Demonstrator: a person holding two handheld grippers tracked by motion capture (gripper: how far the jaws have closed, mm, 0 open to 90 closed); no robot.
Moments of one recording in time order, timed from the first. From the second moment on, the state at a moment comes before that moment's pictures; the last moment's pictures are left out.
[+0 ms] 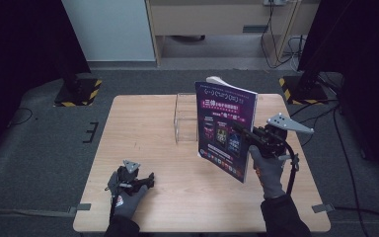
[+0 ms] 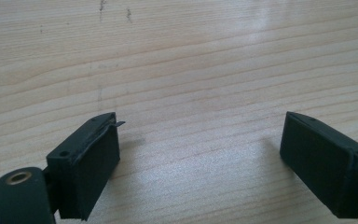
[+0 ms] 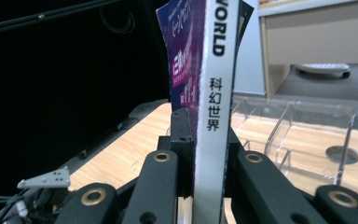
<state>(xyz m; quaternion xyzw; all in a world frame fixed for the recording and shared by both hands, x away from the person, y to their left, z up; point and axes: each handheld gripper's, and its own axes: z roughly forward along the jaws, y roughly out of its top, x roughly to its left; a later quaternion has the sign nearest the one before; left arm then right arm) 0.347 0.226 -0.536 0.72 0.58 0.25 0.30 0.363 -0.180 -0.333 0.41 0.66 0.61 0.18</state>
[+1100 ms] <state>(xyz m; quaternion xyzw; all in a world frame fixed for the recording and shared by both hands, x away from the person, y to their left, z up) 0.347 0.226 -0.536 0.72 0.58 0.25 0.30 0.391 -0.204 -0.290 0.45 0.61 0.61 0.26</state>
